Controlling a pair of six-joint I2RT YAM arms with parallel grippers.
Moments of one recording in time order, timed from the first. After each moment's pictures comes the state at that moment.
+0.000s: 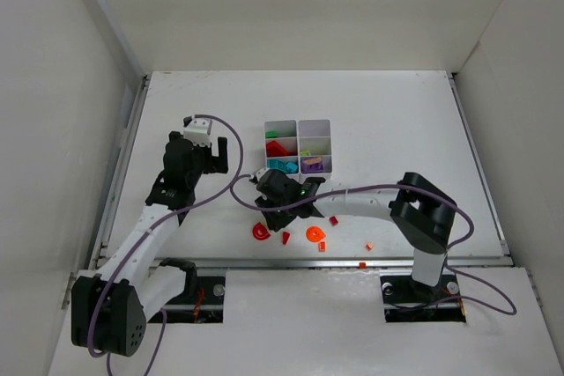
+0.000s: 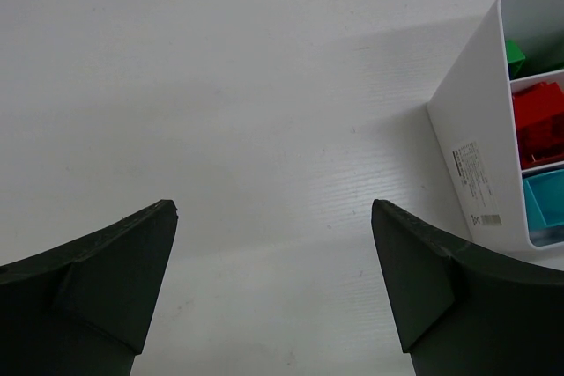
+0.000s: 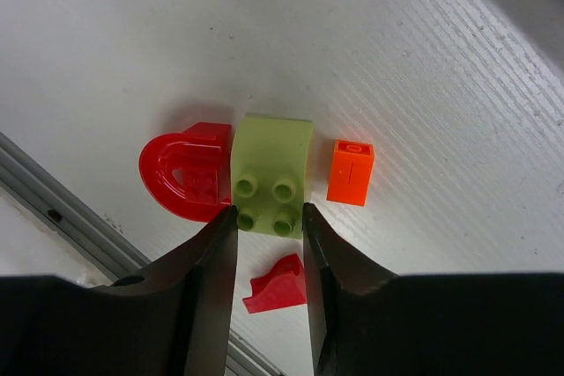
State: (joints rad) left arm -0.21 0.97 0.58 0.02 -0.06 0.00; right arm 1.10 1.85 1.22 -0.38 0.03 0.38
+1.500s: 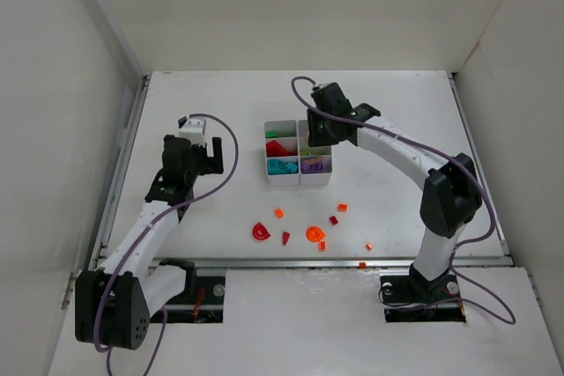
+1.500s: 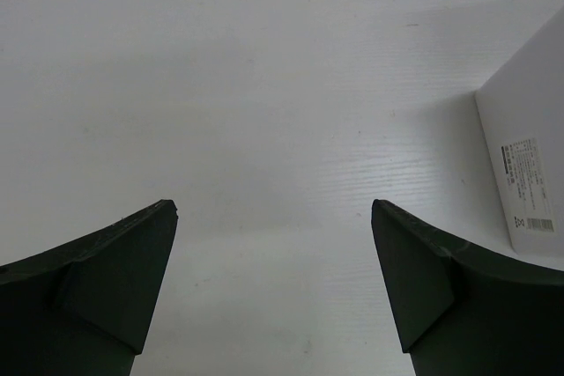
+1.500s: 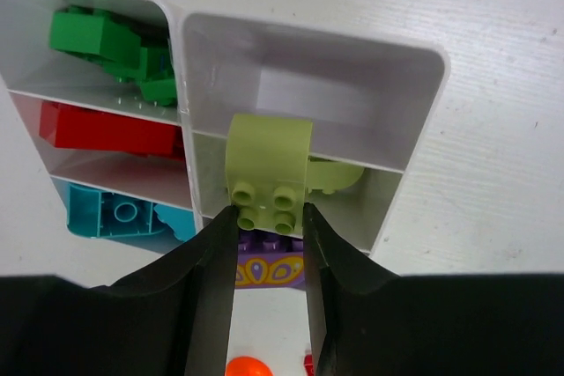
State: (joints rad) left arm -0.16 1.01 0.58 -0.01 -0.09 -0.02; right arm 0.60 1.81 1.56 -0.64 0.12 0.40
